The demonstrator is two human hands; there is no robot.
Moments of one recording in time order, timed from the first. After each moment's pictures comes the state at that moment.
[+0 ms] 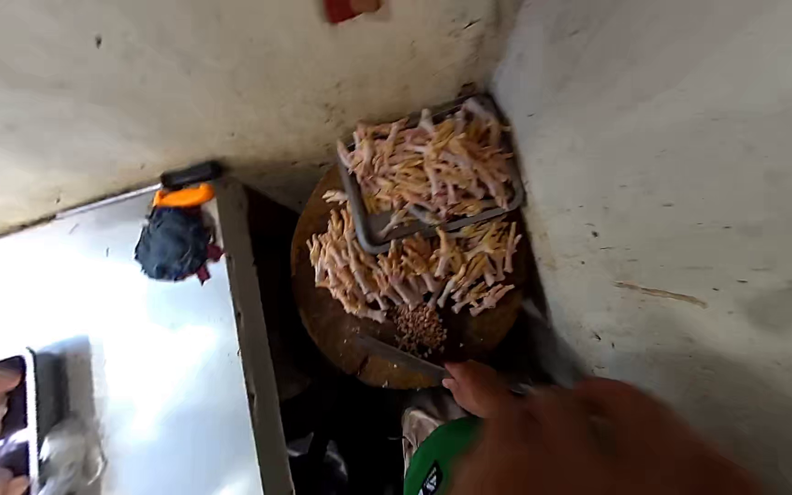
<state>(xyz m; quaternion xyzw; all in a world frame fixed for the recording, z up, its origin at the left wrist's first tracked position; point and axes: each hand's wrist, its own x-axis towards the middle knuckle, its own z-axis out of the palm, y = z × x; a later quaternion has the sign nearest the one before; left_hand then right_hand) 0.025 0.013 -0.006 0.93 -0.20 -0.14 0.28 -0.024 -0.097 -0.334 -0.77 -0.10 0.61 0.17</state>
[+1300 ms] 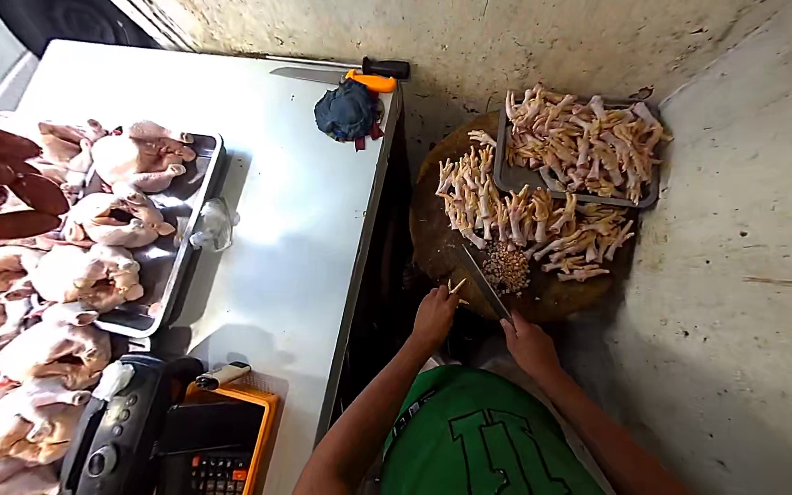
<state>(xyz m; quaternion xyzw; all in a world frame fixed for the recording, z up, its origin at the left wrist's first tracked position) -0.191 0.138 -0.369 0.93 0.10 -0.15 0.31 -0.123 -0.064 -0.320 -0.91 -0.12 0.39 0.10</state>
